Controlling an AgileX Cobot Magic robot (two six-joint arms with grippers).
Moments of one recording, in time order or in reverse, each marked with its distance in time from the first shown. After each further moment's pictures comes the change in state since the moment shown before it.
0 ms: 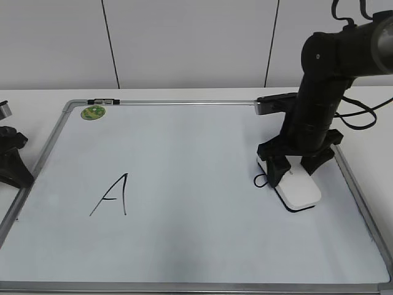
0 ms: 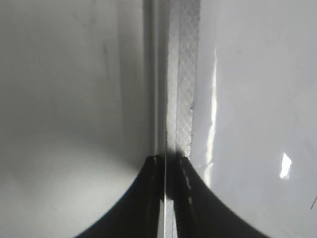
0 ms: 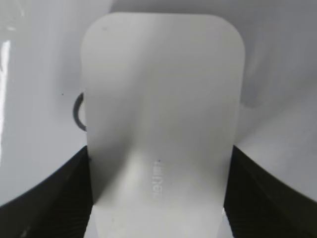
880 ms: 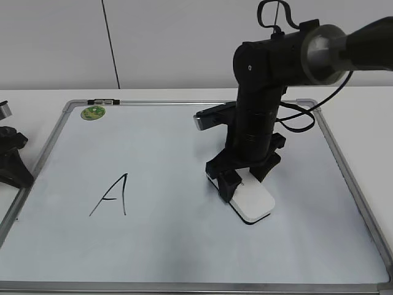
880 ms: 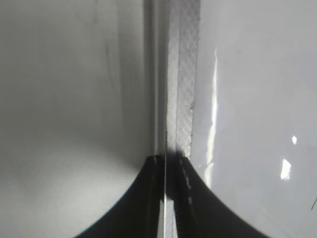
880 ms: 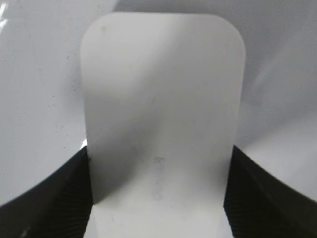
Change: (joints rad) left arm 0.000 0.000 0.000 0.000 0.000 0.000; right arm 0.210 0.072 -0.119 -0.008 0.067 -0.014
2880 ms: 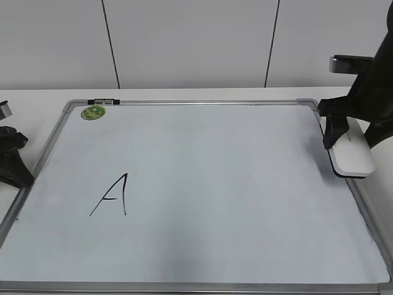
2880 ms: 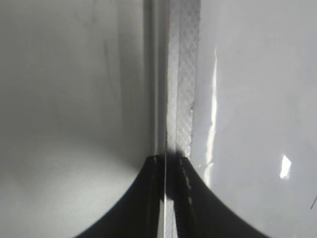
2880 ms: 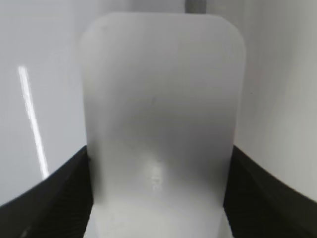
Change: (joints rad) left arm 0.000 0.000 0.000 -0.008 0.000 0.000; right arm -0.452 -0.215 0.119 -0.019 -0.043 0.158
